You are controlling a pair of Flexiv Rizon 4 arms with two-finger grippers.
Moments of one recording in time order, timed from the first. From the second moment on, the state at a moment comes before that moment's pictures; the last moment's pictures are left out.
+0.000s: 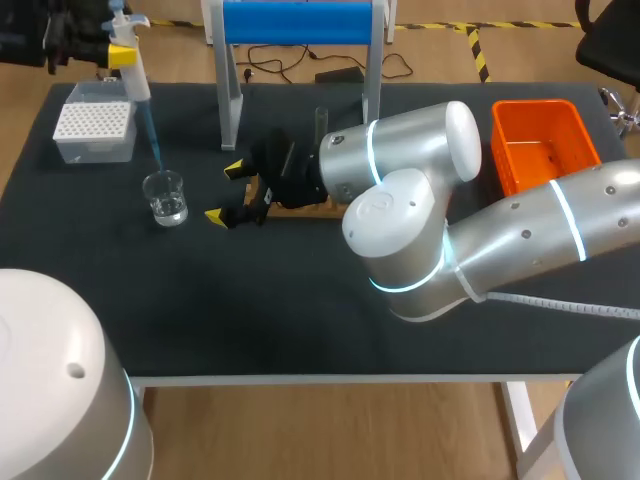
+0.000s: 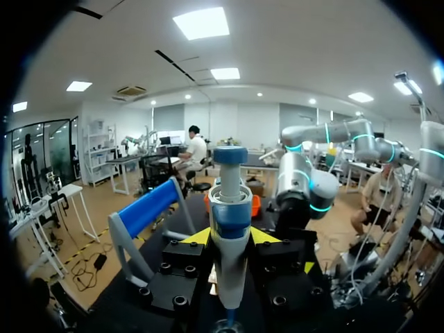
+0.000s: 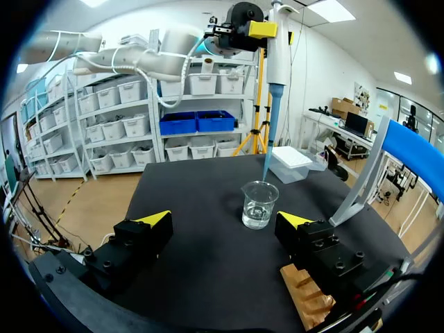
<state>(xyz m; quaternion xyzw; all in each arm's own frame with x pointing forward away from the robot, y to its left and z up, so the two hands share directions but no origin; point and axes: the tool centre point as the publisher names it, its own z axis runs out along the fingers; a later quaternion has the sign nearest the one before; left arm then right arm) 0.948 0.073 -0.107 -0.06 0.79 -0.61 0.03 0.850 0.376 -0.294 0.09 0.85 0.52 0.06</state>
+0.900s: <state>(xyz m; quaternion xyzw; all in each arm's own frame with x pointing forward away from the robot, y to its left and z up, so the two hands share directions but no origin) 0.962 0.087 -0.151 -0.07 0.77 -0.63 0.03 0.850 0.376 -0.294 0.09 0.85 0.52 0.06</state>
